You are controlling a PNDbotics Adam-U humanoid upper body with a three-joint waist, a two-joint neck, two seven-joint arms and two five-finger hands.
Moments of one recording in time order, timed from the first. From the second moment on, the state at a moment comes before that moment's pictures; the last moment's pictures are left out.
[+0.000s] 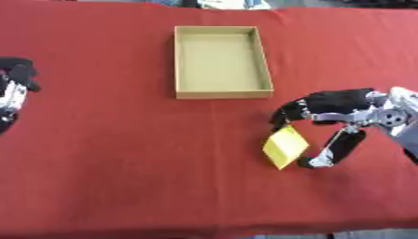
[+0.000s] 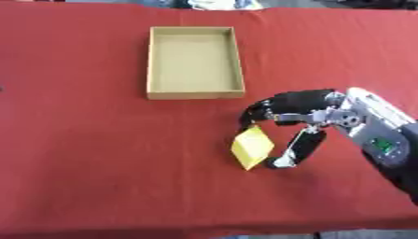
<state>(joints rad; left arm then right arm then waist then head) -0.26 0.31 0.07 -1.83 -0.16 -0.03 -0.12 -0.48 -0.81 0.45 -1.64 0.48 -0.39 0.62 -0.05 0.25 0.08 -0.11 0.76</state>
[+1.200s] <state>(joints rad) -0.26 0.31 0.07 -1.83 -0.16 -0.03 -0.13 -0.49 -0.81 0.41 -1.72 0.42 -0.36 0.57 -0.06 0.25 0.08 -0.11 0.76</state>
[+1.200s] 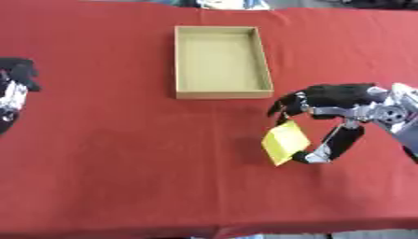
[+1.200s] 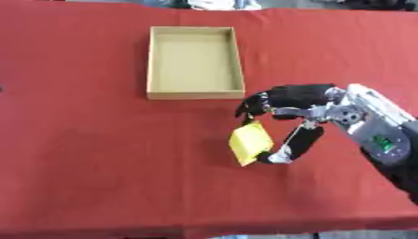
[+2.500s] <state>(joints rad) -0.29 0.31 0.05 -1.83 -0.16 -0.04 -0.15 -0.87 -0.71 0.27 -1.31 0.53 -0.26 0.62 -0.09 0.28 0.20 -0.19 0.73</state>
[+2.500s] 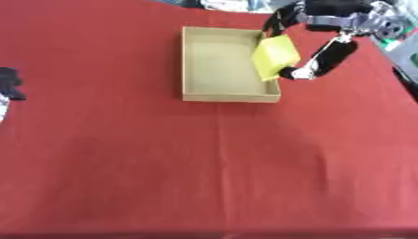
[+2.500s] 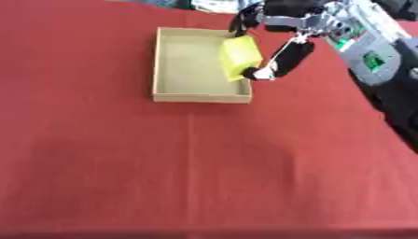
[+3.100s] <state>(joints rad) -0.33 0.30 0.03 -1.83 -0.14 -0.04 -0.17 -0.98 -0.54 0.15 -0.95 0.73 -0.25 0.49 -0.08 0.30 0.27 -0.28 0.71</state>
